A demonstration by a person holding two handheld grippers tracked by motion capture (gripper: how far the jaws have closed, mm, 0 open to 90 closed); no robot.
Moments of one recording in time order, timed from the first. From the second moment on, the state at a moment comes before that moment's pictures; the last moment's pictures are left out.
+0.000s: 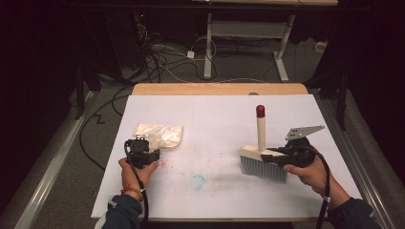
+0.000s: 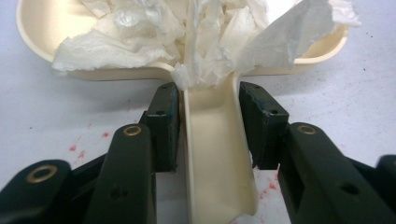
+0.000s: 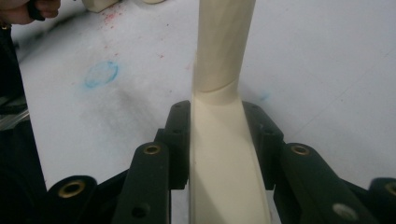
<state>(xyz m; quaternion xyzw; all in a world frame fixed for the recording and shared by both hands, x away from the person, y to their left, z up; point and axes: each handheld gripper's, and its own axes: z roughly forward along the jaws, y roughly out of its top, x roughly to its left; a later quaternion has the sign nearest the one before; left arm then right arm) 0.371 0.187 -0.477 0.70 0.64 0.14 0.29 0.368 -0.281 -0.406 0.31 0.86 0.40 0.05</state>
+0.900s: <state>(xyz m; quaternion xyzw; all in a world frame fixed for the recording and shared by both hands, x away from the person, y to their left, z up) 0.371 0.190 -0.478 0.72 0.62 0.15 0.28 0.398 -0.289 -0.422 0.38 0.82 0.42 0.06</state>
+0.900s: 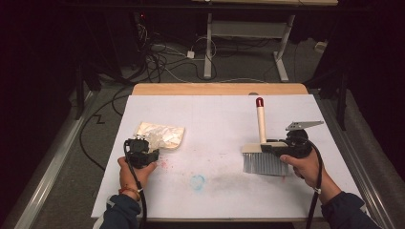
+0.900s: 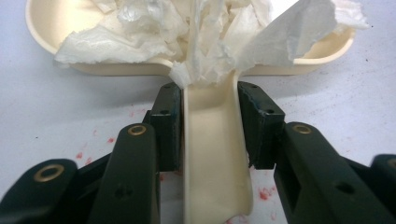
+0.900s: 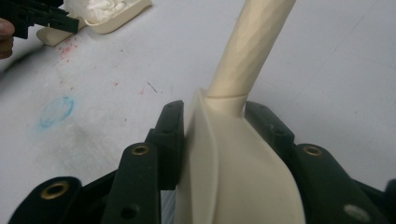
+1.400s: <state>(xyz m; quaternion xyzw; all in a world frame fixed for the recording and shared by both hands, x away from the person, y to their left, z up) 0.367 0.183 -0.477 0.73 0.60 0.14 0.28 0.404 -0.292 -0.423 0.39 0.82 0.42 0.07</state>
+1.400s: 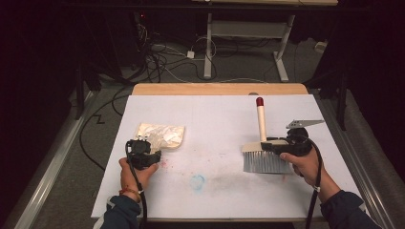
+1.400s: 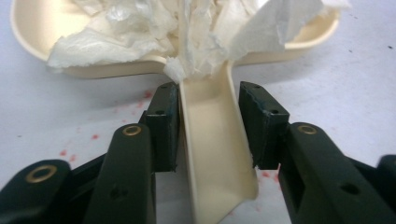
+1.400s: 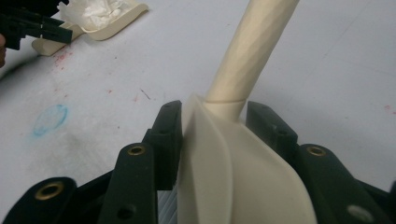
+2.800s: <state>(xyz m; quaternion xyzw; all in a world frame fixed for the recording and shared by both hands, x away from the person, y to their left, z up) 0.312 0.161 -0.437 0.78 0.41 0.27 0.38 0.378 -0.297 -0.394 0.32 0.79 0.44 0.27</state>
